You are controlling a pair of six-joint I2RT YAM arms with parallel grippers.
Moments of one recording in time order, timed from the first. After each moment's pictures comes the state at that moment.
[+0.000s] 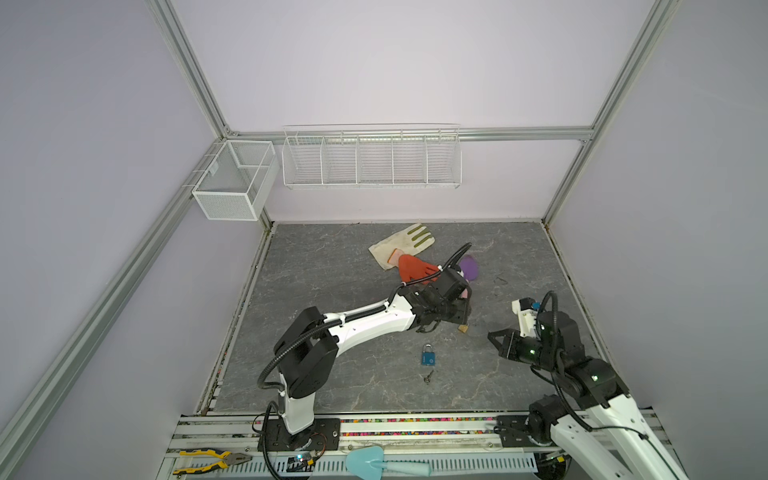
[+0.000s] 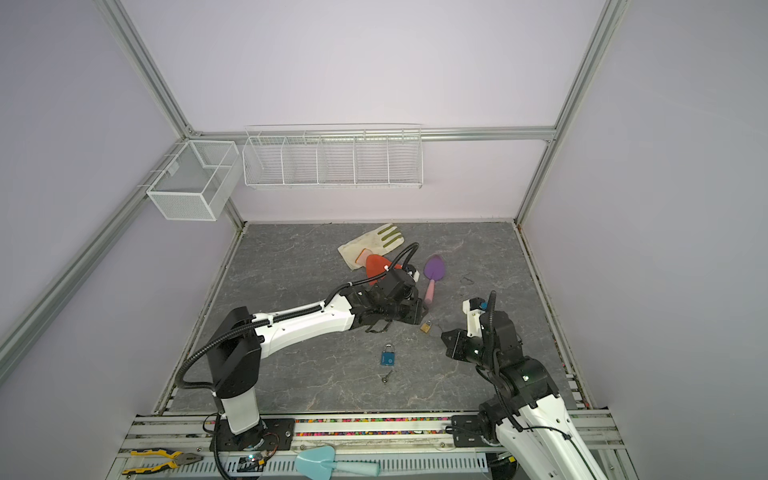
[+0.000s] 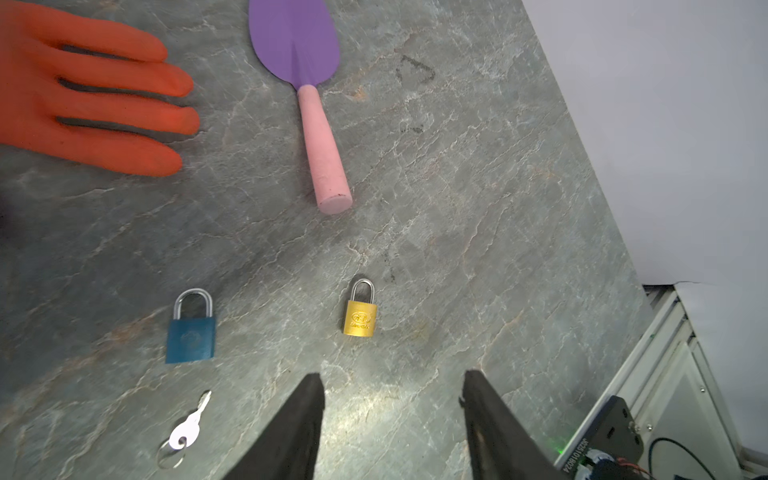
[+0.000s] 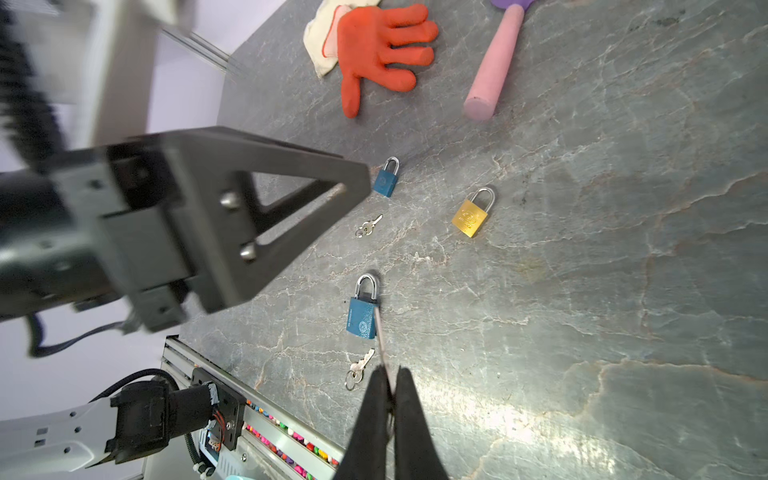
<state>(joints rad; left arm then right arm) -1.07 1.88 1.47 -0.39 0.00 -0.60 0.36 0.48 0.58 -0.76 -0.30 0.61</state>
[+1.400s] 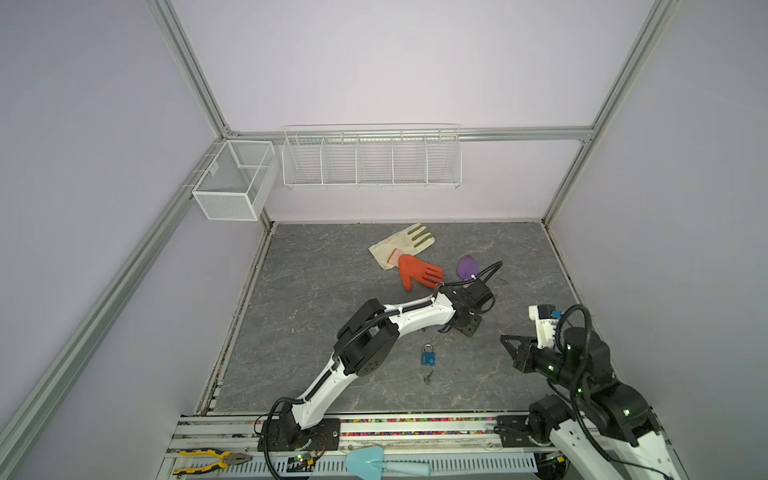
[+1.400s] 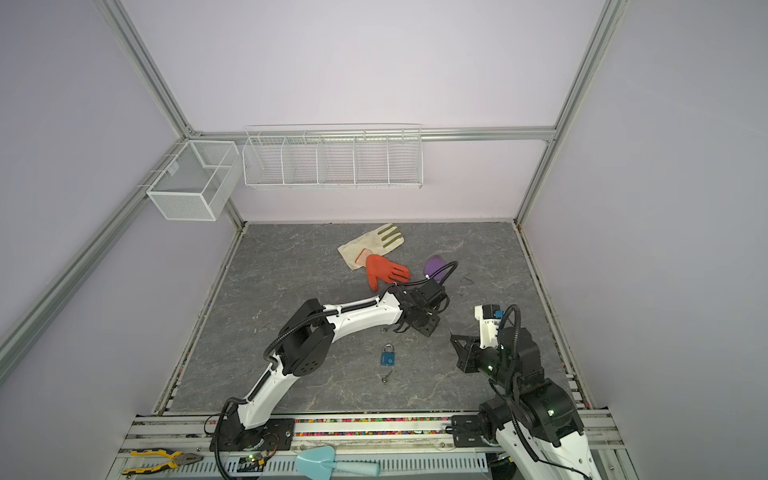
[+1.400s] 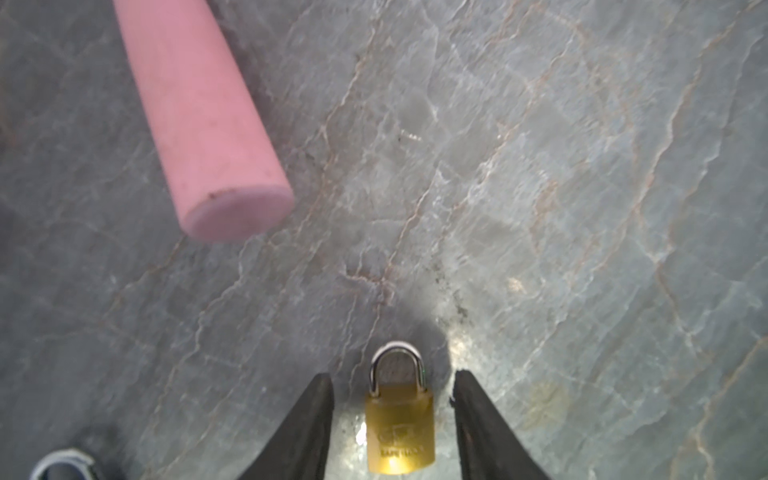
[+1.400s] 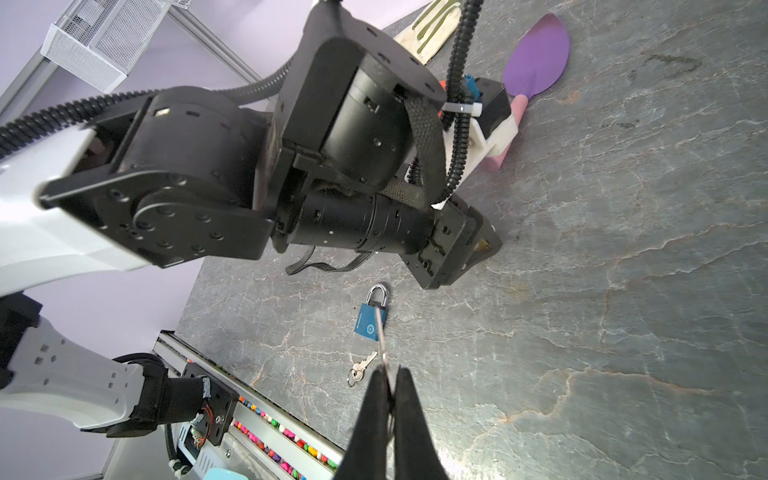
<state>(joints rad) -1.11 2.33 1.89 -0.70 -0.05 -0.33 0.36 0.33 0.66 -0.88 -0.26 0.52</state>
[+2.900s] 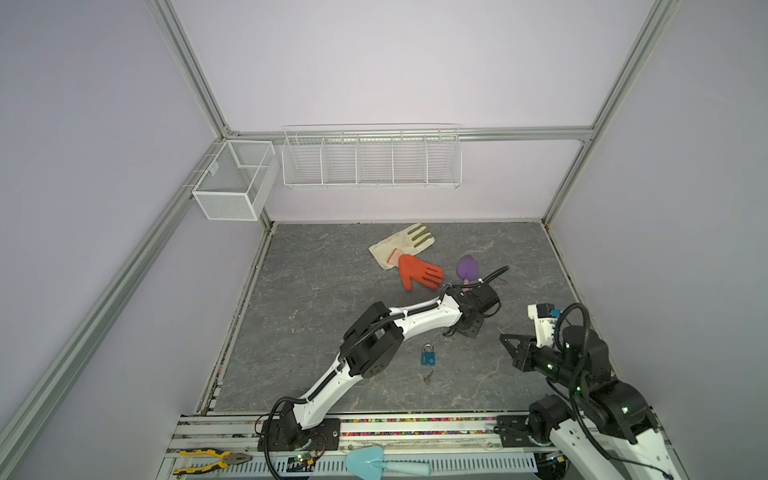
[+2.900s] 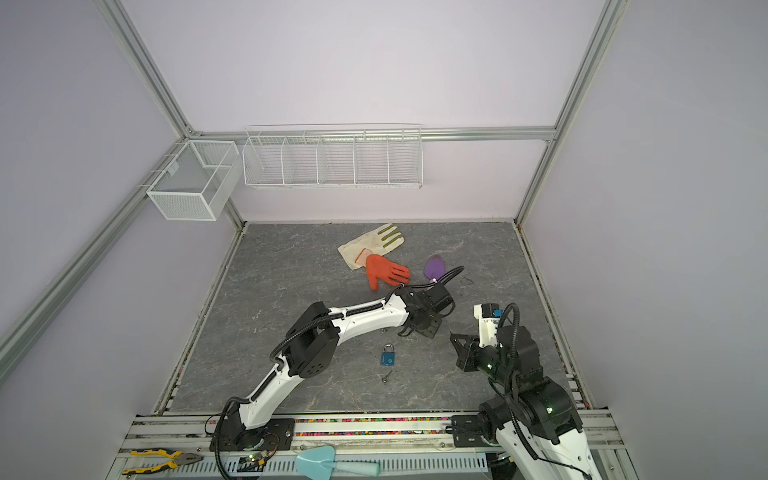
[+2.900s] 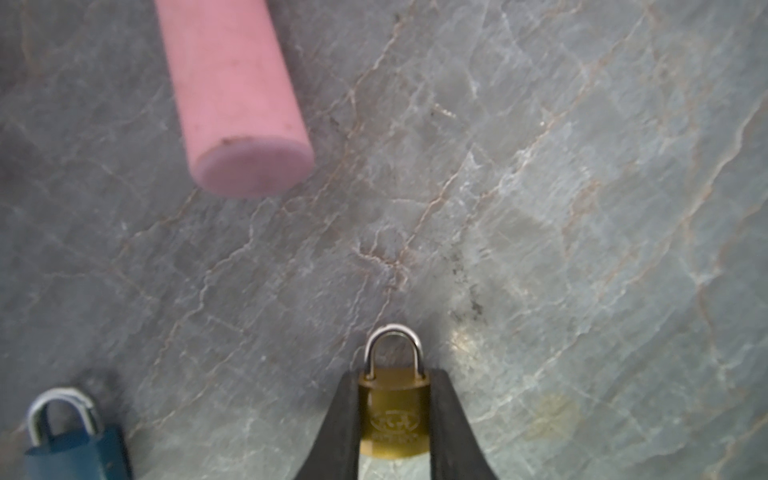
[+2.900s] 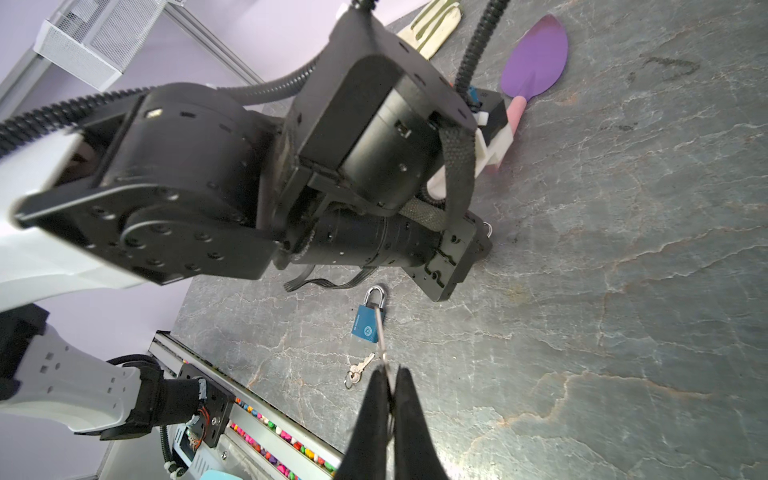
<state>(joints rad) -1.13 2.37 1.97 -0.79 -0.12 -0.48 0.36 0.36 0.66 -0.87 -0.26 0.51</state>
